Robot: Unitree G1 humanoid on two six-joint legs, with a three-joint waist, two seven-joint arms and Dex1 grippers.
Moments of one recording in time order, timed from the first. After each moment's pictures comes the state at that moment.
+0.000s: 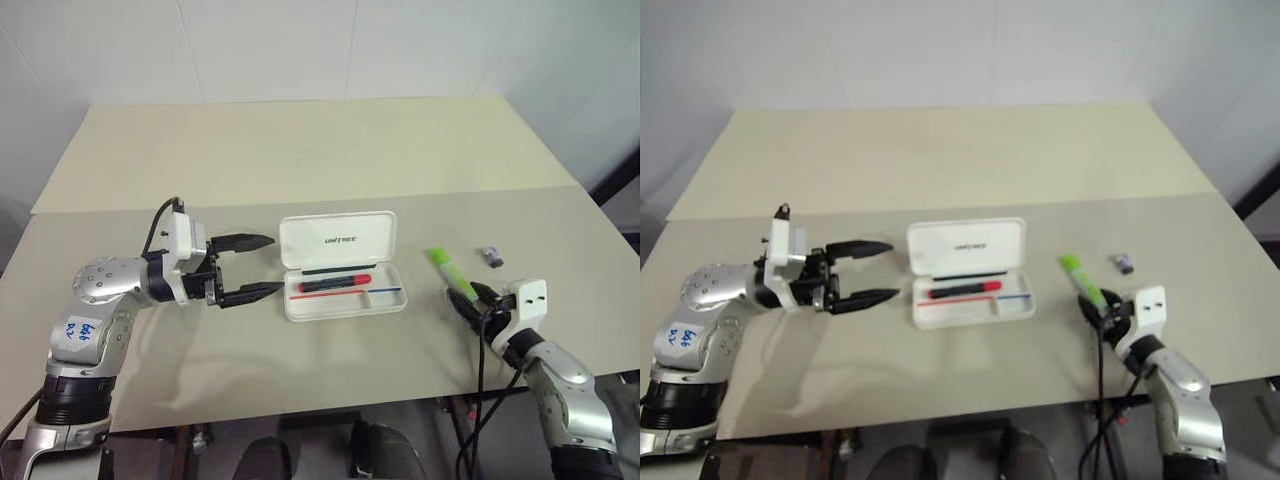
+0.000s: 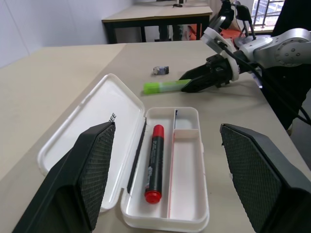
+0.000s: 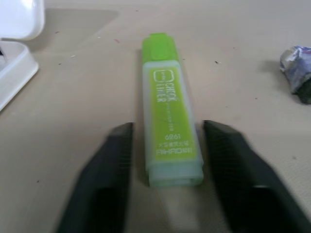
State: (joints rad) left arm -0.34 0.66 0.14 -0.19 -0.52 0.28 -1.10; right arm -0.02 -0.42 -0.27 0.07 0.35 0.14 0.62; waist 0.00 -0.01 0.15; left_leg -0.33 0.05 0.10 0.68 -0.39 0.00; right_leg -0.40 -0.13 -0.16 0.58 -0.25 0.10
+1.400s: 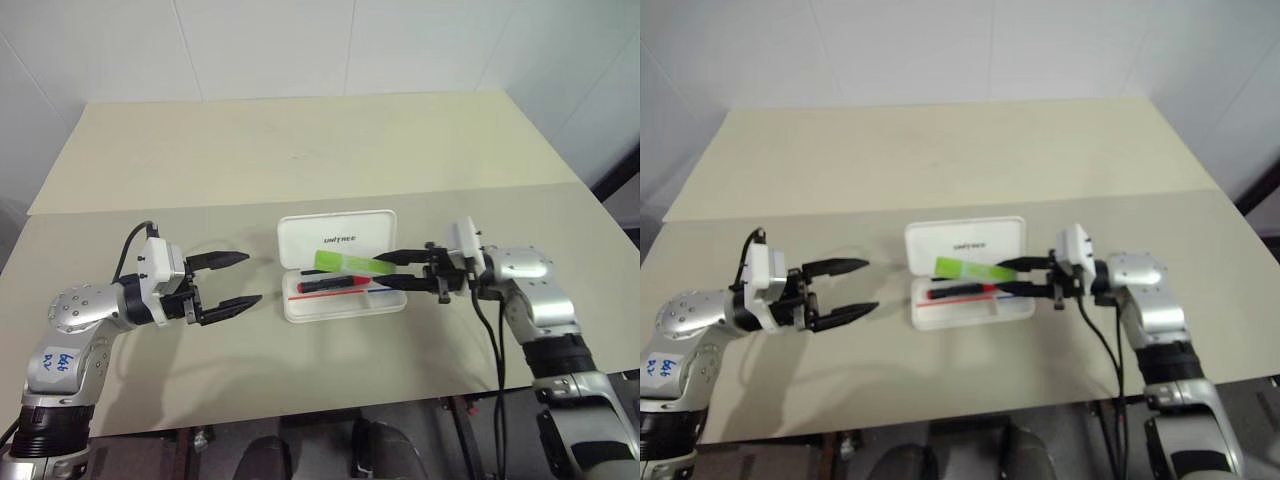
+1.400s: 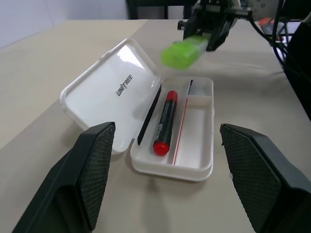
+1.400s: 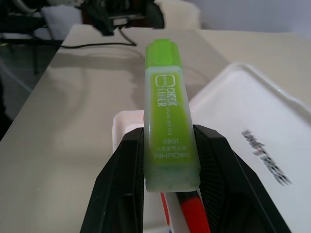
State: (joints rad) left arm -0.15 0.70 0.22 -0.21 -0.52 0.20 -1.07; right arm -0.61 -0.52 0.11 0.34 0.40 -0.05 1.46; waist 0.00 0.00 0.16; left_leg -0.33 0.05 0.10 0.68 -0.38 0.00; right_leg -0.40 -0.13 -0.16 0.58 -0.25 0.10
